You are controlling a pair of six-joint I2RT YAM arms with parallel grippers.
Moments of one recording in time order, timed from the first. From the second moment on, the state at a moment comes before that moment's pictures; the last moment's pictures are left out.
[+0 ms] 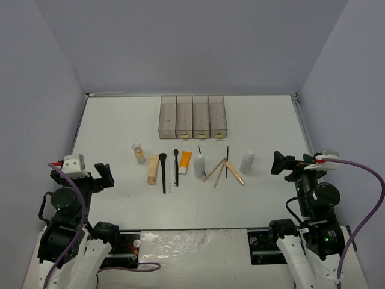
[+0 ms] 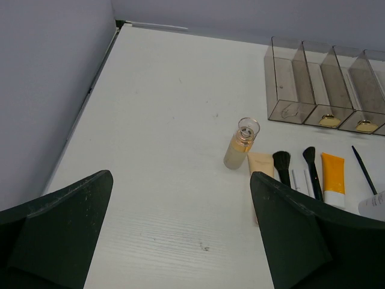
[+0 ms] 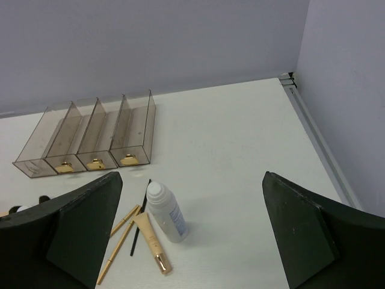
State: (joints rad) left arm -0.22 0.26 0.78 -0.70 -0.31 -0.12; right arm 0.13 0.26 0.73 -0.46 0.15 0.16
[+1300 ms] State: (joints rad) left arm -0.22 0.26 0.78 -0.70 -0.32 -0.12; right arm 0.36 0.89 0.75 -0.42 0.18 0.32
